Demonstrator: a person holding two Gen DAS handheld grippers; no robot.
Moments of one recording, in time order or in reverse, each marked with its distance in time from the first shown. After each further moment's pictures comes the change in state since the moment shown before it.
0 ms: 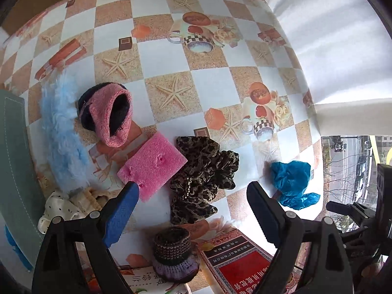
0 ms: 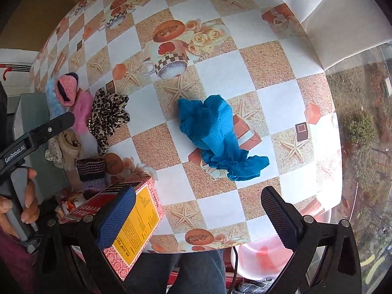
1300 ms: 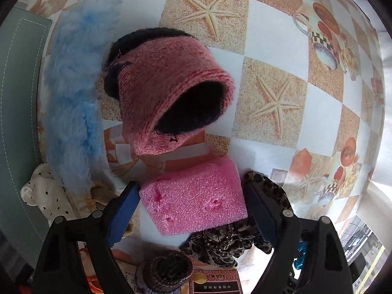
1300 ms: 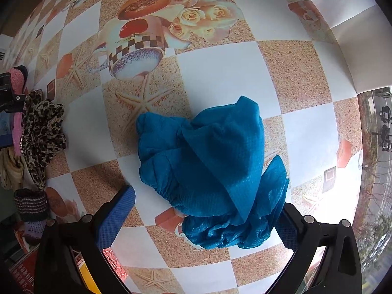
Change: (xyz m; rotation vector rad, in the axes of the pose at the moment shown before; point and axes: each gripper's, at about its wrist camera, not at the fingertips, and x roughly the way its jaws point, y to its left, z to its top) left arm 0.082 0.087 0.044 -0.496 0.204 0.197; right arm 0.076 0.005 0.019 -0.049 -0.062 -0.115
